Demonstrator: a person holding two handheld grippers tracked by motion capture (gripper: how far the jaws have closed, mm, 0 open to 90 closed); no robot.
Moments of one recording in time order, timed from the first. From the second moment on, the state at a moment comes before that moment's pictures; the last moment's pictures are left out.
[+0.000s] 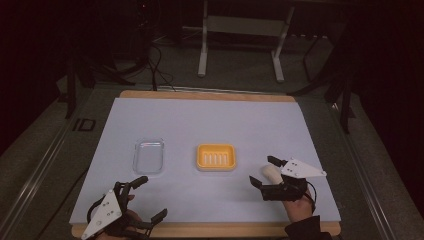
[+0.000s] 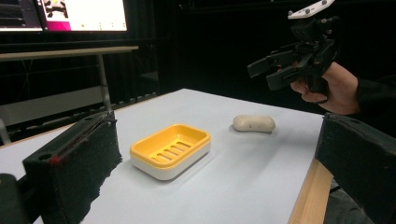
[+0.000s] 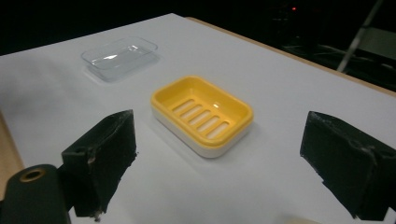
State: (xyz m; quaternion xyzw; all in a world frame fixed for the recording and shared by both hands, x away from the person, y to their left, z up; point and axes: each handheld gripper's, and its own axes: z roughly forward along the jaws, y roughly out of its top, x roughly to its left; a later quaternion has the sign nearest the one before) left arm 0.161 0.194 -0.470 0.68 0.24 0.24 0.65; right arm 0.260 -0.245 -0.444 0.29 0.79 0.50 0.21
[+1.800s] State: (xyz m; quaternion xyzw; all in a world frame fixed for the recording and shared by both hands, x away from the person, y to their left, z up) left arm 0.157 0.196 -0.476 0.71 0.23 0.23 0.63; right arm 0.273 -0.238 -0.457 0.24 0.94 0.23 0.05
